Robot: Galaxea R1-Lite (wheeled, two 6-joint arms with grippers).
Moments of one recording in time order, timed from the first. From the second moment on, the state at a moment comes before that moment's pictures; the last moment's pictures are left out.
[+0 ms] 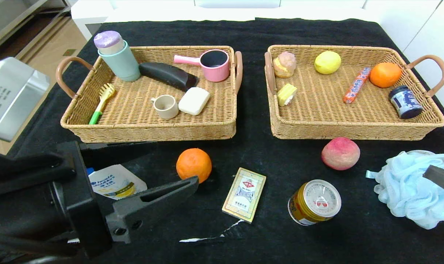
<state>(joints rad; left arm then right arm) -0.74 1.14 -0.76 -0.27 -0.07 -0.01 0.44 0.89 -0.66 -0.17 0.07 0.07</state>
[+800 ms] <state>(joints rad) -0.74 1.11 -0.76 -0.26 -0.07 -0.01 0.55 1.18 -0.97 0.12 -0.35 0.12</state>
